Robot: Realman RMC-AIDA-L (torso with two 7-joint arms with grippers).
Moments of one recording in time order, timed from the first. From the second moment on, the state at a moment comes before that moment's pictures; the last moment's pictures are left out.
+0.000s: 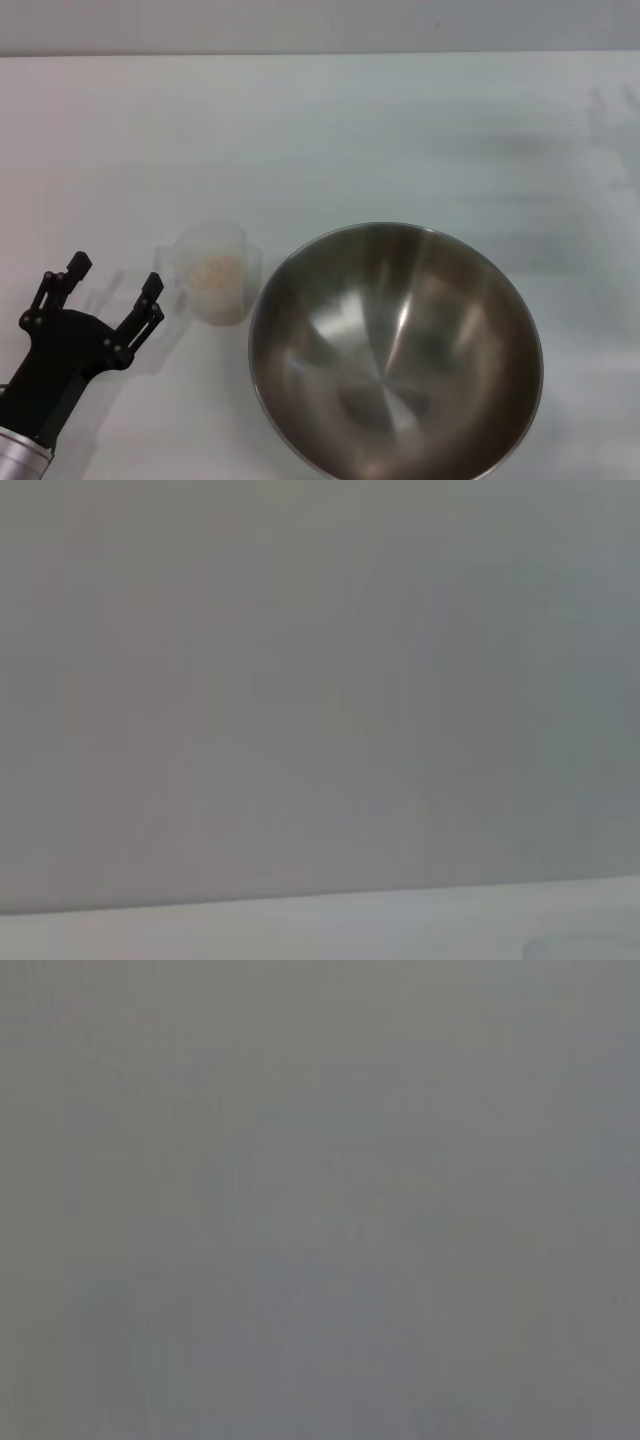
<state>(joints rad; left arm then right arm) -0.11 -2.08 -0.36 -0.26 2.25 1.41 -0.12 0.49 2.03 -1.86 -0.16 0.50 -1.23 0.34</state>
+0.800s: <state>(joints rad) -0.18 -2.07 -0.37 -0.25 2.24 1.29 -0.12 0.46 2.03 -1.86 -0.16 0.50 -1.27 0.34</state>
